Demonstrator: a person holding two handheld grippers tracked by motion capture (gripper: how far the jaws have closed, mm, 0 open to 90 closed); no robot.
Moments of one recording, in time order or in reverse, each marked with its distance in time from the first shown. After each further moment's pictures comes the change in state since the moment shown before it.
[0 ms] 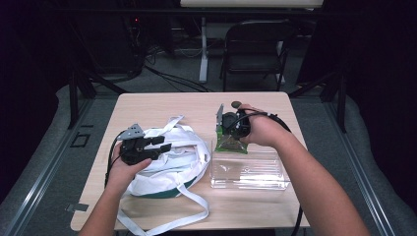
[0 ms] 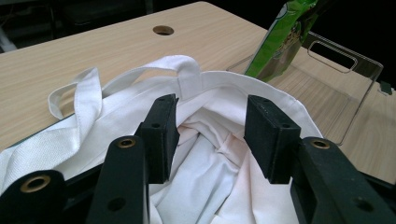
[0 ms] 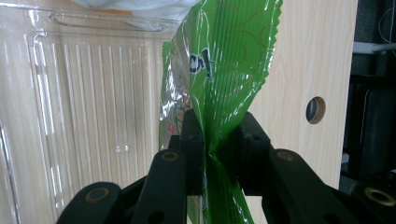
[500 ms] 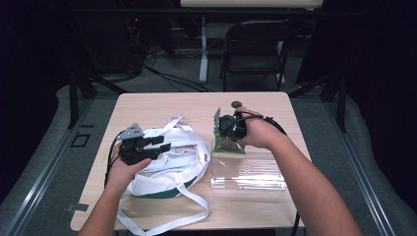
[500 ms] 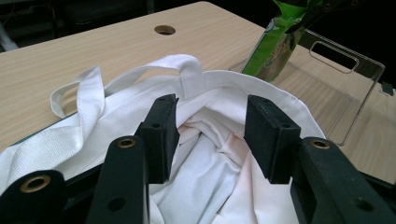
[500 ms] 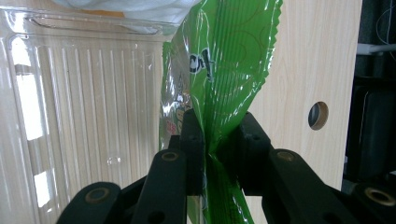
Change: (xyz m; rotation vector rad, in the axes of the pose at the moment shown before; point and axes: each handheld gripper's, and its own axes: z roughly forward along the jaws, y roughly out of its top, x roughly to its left) left arm 0.002 -0.001 0.000 -0.004 0.002 -0.007; right arm 0.002 0.004 0.018 0.011 -0.014 -0.009
